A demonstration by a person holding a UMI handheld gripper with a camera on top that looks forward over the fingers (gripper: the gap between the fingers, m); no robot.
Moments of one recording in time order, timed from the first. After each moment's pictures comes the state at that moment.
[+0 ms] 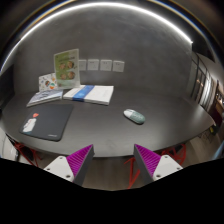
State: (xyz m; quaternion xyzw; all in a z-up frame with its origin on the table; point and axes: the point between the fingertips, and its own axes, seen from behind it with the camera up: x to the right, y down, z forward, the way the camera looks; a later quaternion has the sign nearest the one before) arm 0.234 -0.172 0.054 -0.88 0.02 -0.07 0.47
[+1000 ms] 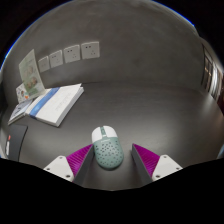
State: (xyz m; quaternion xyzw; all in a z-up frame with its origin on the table) arm 0.422 0.073 -0.009 -0.91 0.02 0.00 0.41
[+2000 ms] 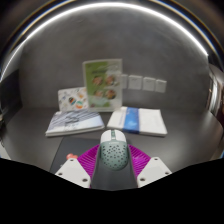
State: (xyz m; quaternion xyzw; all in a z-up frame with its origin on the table) arm -0.025 0.013 0.098 -0.86 -0.01 -0.02 0.51
